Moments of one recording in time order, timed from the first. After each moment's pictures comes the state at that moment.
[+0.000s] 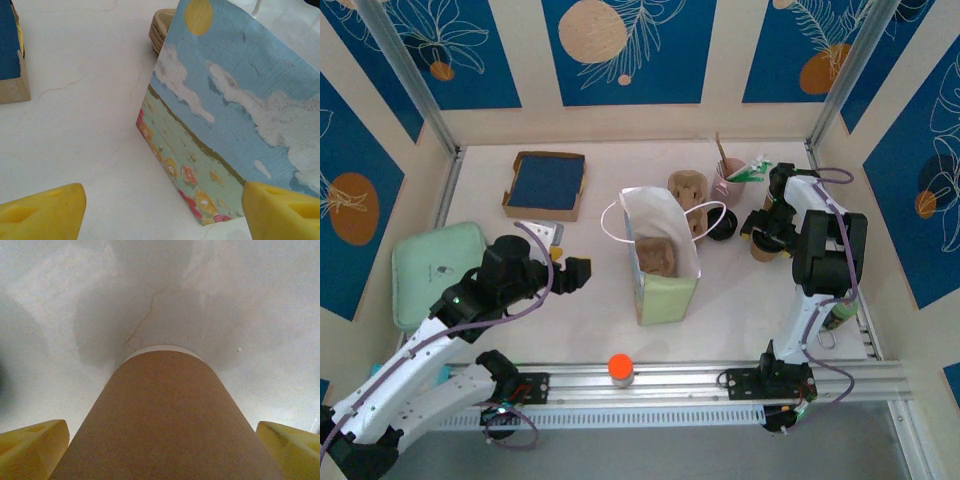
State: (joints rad) left arm -0.68 0.73 0.81 -0.58 0.04 -0.37; right arm -0.11 1.93 1.42 -1.10 0.00 0.42
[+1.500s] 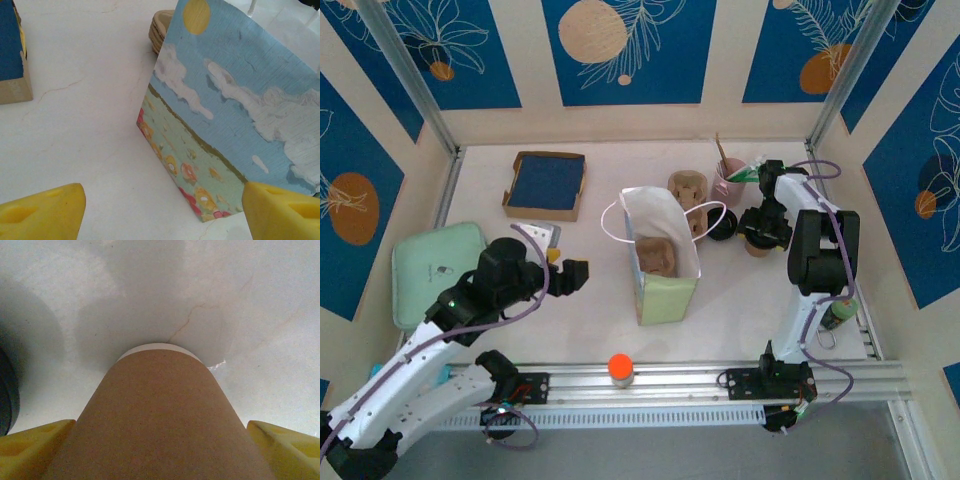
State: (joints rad) left arm -0.68 0.70 0.81 -0.60 0.04 -0.36; right arm -0.05 1.94 1.44 -1.08 0.05 0.39
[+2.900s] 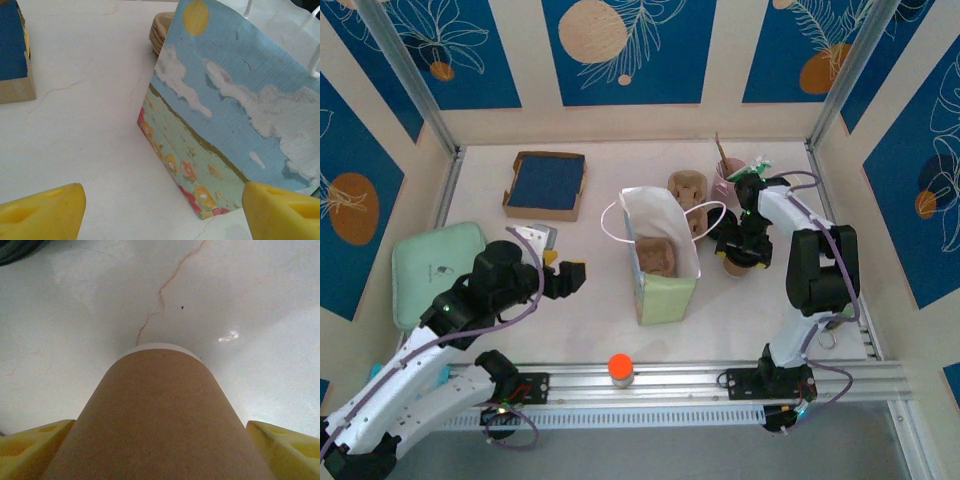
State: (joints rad) left arm -0.68 0.67 0.81 -0.63 0.03 -0.36; right arm 0.10 1.78 1.28 -1.17 -0.05 0.45
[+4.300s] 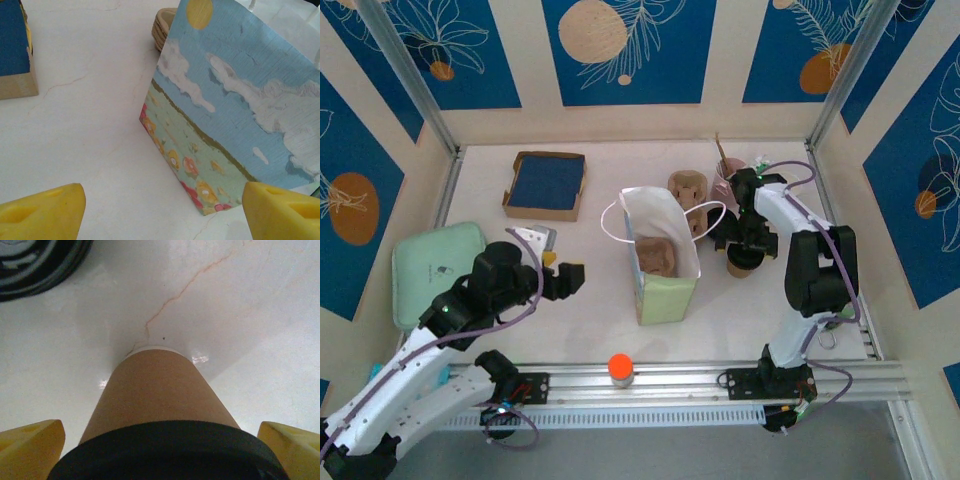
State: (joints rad) left arm -0.68 0.66 0.81 -0.65 0.03 -0.36; right arm 0.14 1.77 1.32 -1.17 0.08 0.37
